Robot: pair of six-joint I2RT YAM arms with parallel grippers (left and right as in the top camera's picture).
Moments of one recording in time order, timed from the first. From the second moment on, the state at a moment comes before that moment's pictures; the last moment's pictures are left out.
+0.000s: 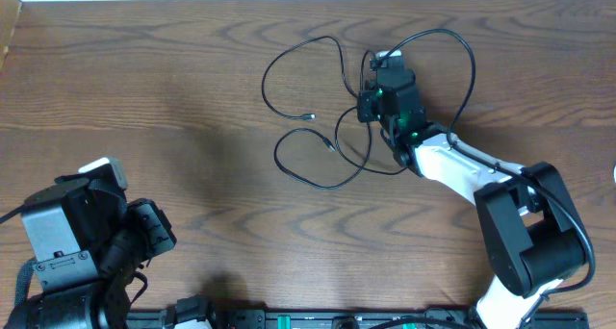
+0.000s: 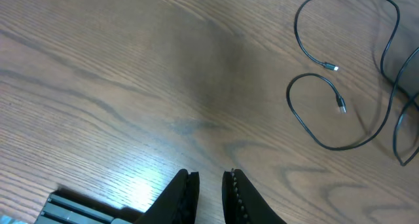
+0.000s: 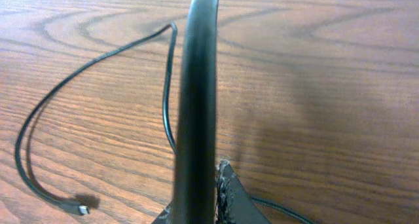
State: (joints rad) left arm 0.24 0.83 1.38 -1.47 0.07 -0.20; right arm 0.43 1.87 1.02 0.28 0.10 0.28
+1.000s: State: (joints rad) left arm 0.24 0.83 1.38 -1.49 0.07 -0.20; right arm 0.44 2.10 1.04 0.60 0.10 0.29
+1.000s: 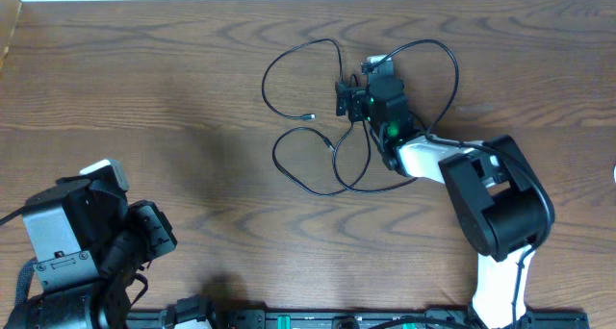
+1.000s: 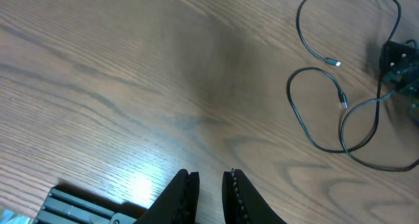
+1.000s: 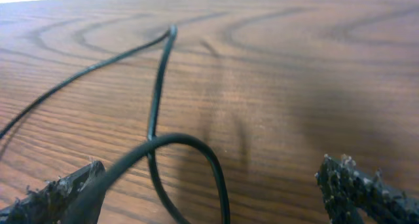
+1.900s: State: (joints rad) left arm 0.24 0.83 1.38 -1.51 0.07 -0.20; right arm 0.44 2.15 1.11 0.37 0.10 0.36
